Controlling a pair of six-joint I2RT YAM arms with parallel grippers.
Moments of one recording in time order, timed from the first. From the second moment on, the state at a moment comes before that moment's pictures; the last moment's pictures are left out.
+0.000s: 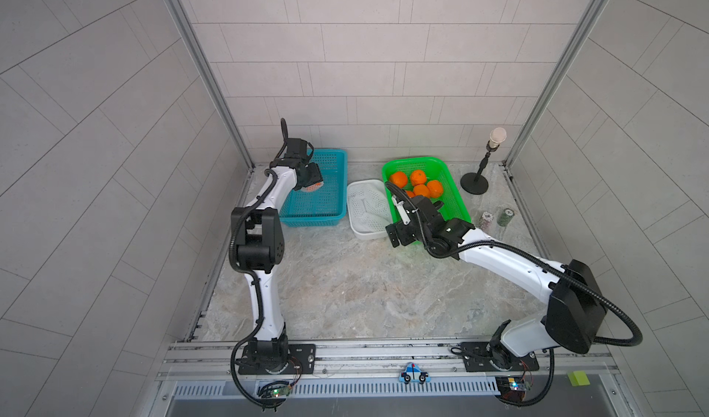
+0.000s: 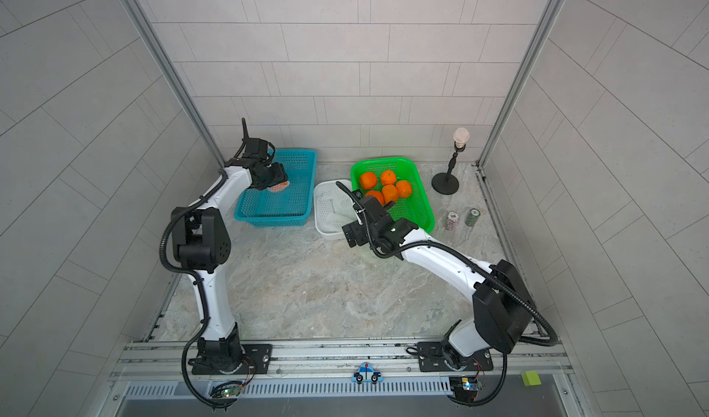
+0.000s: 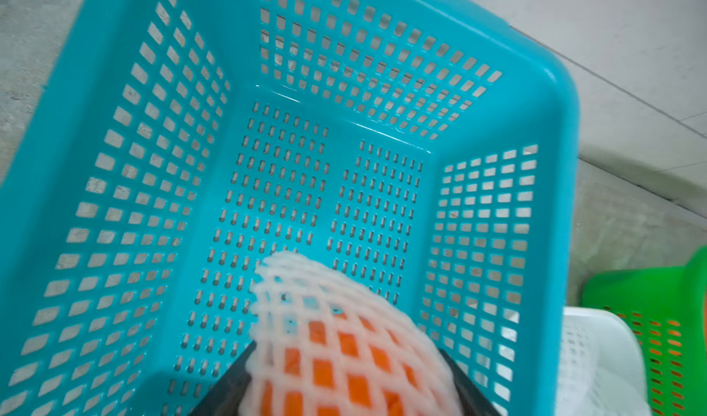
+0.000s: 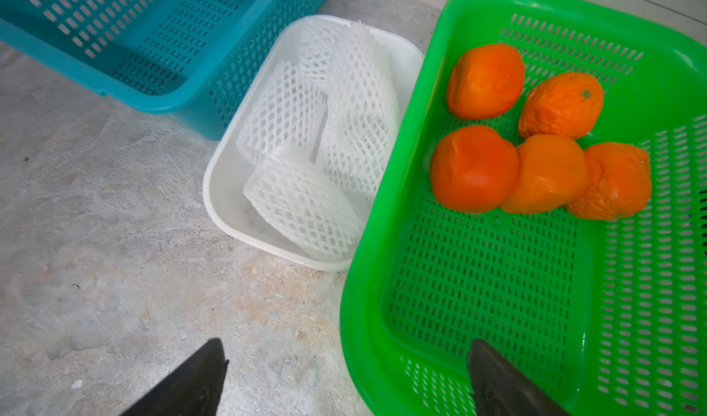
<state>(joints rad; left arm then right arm) -0.06 2.08 1.84 -0.68 0.03 -0.42 0.69 1.46 1.11 -0.40 0.18 0.14</state>
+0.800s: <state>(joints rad) -0.24 1.43 1.16 -0.69 0.31 -0.55 0.82 1.15 0.73 -0.16 -0.18 -0.21</state>
